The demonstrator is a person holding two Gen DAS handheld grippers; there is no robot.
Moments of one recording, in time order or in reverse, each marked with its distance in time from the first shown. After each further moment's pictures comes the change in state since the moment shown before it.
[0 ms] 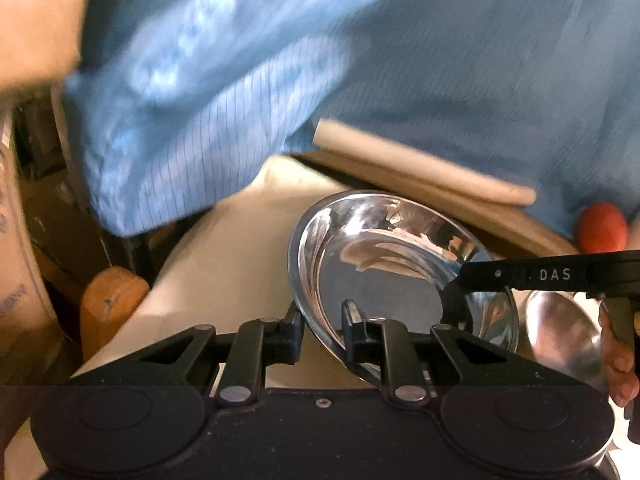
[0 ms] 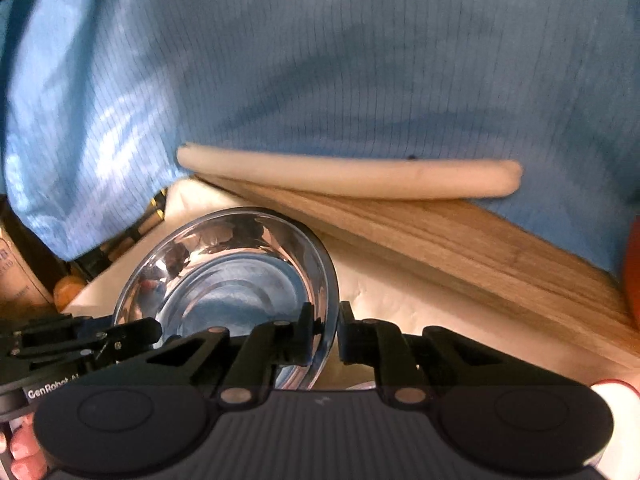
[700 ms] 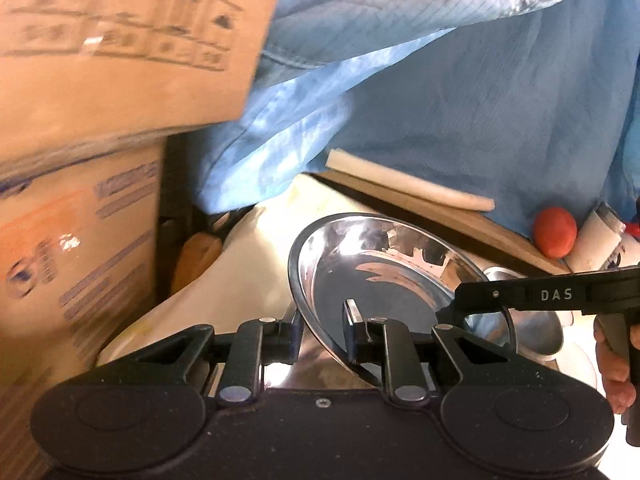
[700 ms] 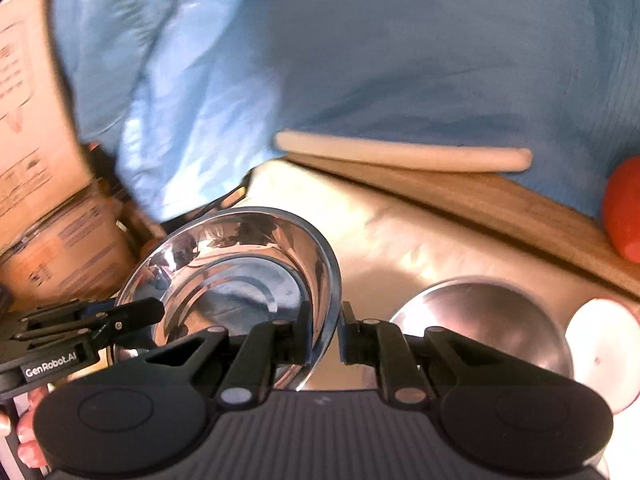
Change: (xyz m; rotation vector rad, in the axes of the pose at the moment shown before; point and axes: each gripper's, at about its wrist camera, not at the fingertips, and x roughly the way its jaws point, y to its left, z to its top) left arm -0.080 0.010 -0.034 -0.011 -0.075 0.001; right arm -0.060 0.052 -0.045 -0.049 -0.008 0.076
